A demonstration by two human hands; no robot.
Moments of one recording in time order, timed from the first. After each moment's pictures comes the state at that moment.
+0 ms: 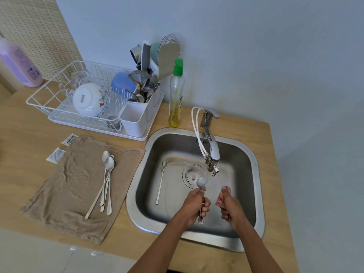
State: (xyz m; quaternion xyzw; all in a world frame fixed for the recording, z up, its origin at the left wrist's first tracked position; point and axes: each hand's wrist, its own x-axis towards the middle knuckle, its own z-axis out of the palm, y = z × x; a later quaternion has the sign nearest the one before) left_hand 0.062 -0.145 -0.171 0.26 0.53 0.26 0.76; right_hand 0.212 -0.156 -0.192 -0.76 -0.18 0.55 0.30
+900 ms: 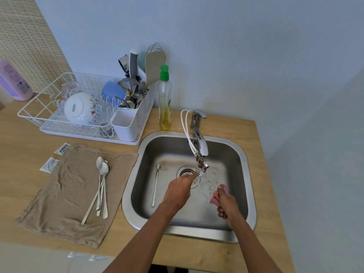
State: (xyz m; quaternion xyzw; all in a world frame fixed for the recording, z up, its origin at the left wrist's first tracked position) left_hand 0.034 -0.118 -0.171 0.82 0.53 0.12 0.16; right_hand 0.211 -0.171 -0.181 -0.77 -0.18 0.52 0.32
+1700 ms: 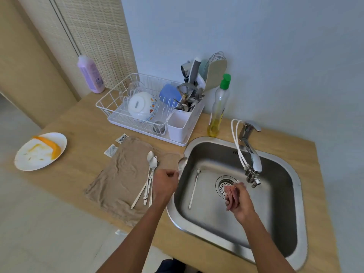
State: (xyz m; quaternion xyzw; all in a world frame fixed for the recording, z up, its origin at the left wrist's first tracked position) left_hand -0.119 -0.115 -0.139 0.41 0.79 0.35 0.30; right_hand 0.130 -0.110 -0.175 -0.62 -0.10 0.66 0.42
